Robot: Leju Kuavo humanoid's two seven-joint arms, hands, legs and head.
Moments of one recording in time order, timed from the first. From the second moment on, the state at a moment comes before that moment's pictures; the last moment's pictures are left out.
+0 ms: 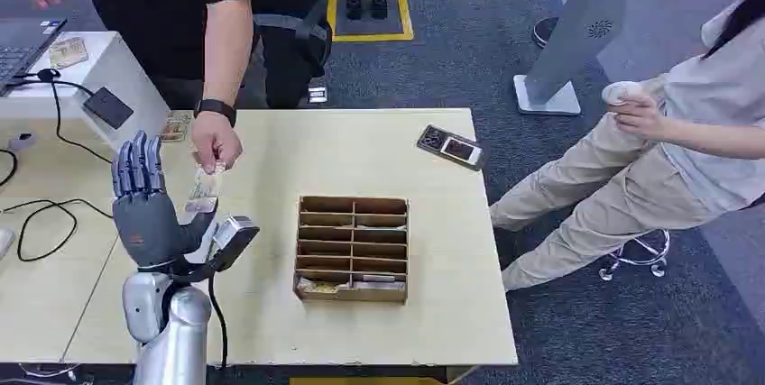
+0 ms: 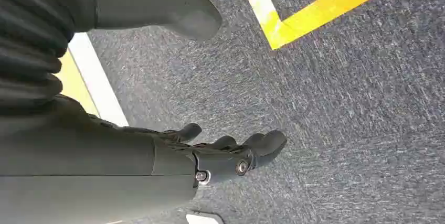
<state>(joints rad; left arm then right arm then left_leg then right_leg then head) -0.22 -0.31 0.21 -1.44 -1.25 0.70 -0.55 -0.08 0.16 -1.29 -0.27 1.01 -0.39 0.04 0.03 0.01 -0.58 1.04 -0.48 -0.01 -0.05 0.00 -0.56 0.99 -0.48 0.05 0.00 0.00</state>
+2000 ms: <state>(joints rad) -0.08 -0.31 0.51 -1.25 -1.44 0.70 -0.45 -0.07 0.16 -1.32 -0.26 1.01 -0.40 0.05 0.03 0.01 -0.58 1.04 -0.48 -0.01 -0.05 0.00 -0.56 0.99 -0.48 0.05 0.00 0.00</state>
